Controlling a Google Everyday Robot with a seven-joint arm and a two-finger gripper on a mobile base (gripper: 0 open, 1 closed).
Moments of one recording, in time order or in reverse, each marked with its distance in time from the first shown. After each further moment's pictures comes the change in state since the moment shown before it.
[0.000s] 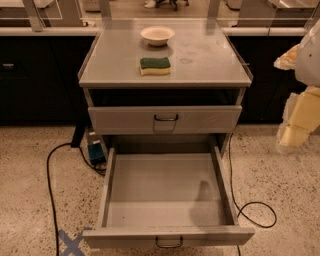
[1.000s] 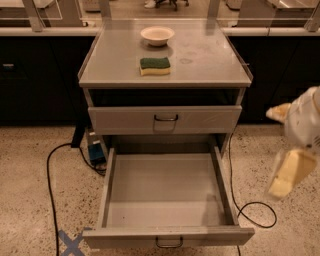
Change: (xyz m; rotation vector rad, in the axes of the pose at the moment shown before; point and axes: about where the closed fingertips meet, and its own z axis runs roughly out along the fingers) arm 0.031 0.047 0.081 -0.066 -0.061 0.041
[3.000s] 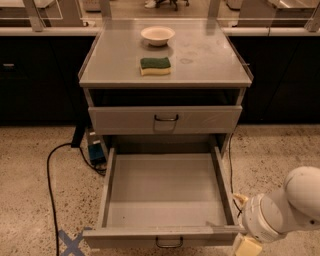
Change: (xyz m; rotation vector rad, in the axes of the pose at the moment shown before) arm 0.057 0.110 0.226 -0.174 -0.137 0.059
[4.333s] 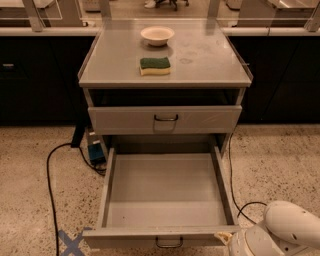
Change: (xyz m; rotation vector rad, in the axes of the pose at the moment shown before) arm 0.048 0.064 0.119 -0.279 -0.090 0.025
